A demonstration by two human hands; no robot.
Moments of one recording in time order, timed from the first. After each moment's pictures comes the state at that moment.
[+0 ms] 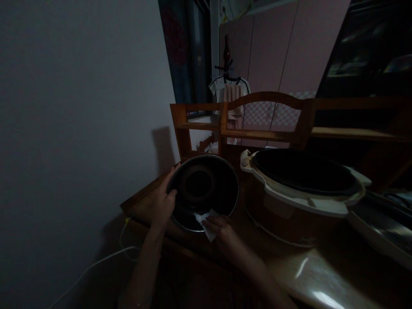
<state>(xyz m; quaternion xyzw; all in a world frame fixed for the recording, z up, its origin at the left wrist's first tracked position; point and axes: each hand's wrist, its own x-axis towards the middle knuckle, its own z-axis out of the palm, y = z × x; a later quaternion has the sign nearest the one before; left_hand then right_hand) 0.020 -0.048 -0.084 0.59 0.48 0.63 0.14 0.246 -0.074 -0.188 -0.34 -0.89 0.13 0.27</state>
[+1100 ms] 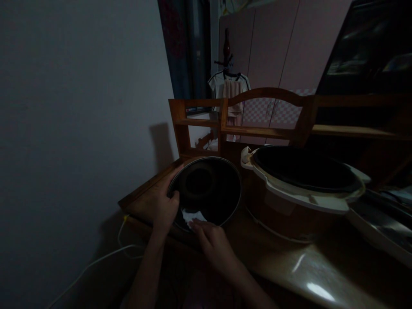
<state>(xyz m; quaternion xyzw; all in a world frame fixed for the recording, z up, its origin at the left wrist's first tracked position) 0.038 -0.067 -0.081 0.61 0.50 0.62 0.05 0.204 -0.116 -0.151 -0.35 -0.77 0.36 0.40</state>
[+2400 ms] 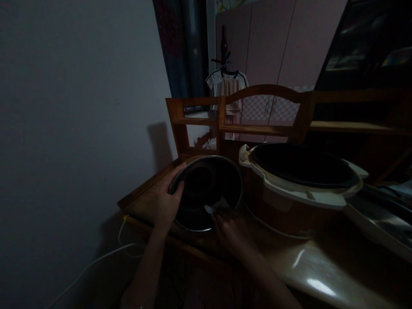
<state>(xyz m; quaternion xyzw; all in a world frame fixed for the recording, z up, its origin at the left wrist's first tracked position) 0.046 -0.066 -0.073 0.61 0.49 0.61 0.05 0.254 -0.089 -0.167 -0.44 -0.86 0.02 0.26</state>
